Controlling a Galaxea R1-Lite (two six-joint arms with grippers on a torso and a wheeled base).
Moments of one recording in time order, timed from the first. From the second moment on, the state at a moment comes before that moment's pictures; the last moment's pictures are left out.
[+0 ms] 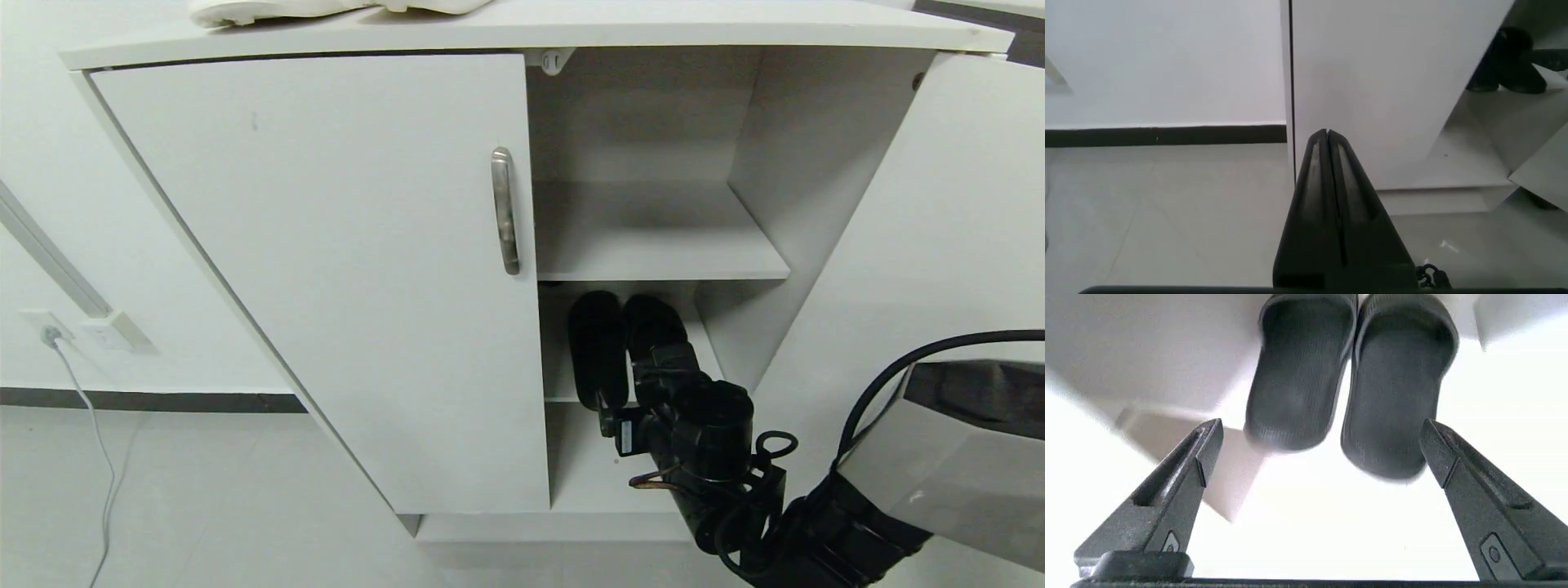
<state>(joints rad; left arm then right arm) 0.00 0.00 0.00 0.00 -0.01 0.00 0.80 2.14 -0.76 -1.26 -0.62 0.05</state>
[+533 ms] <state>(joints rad) 0.00 0.00 0.00 0.00 -0.01 -0.01 0.81 2.13 -0.75 -1.26 -0.62 0.05</state>
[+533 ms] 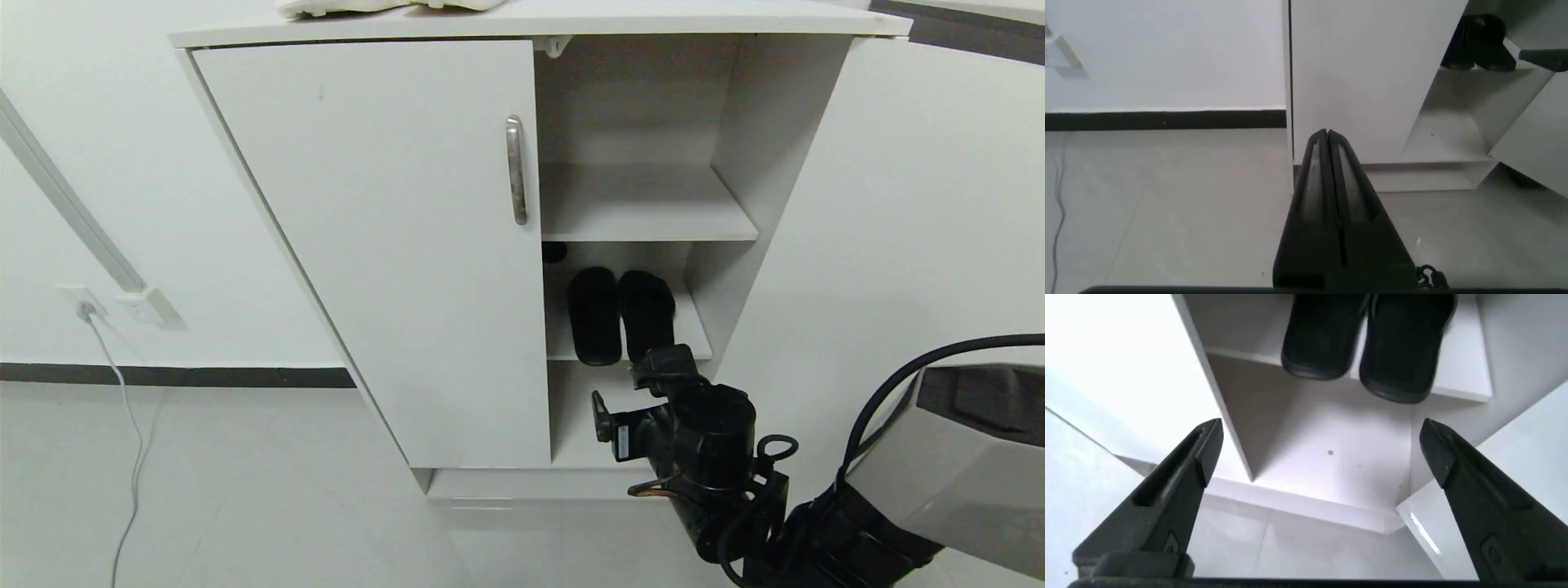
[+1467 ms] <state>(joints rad) 0.00 0.00 0.00 0.00 -0.01 0.00 0.82 2.13 -0.75 -1.27 -0.62 0.05</state>
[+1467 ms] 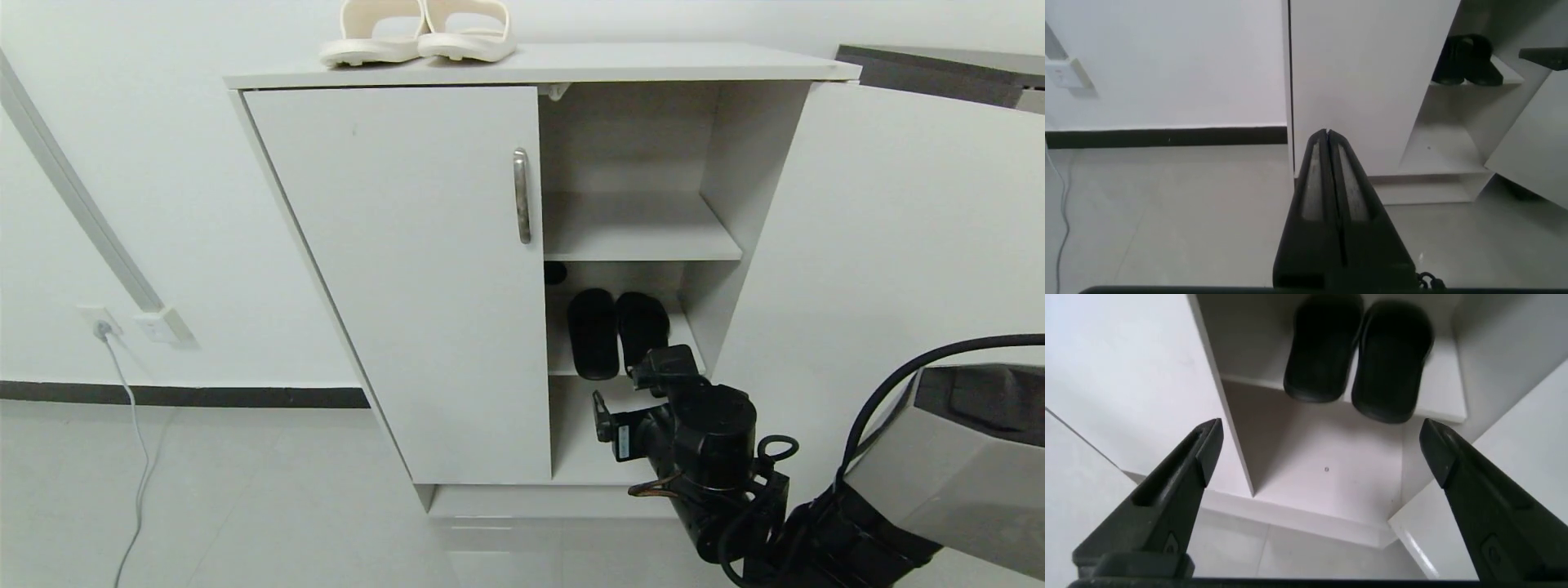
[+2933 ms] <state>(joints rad) 0.00 0.00 0.00 0.00 -0.01 -0.01 0.82 2.13 -0.72 -1.29 -0.62 0.03</state>
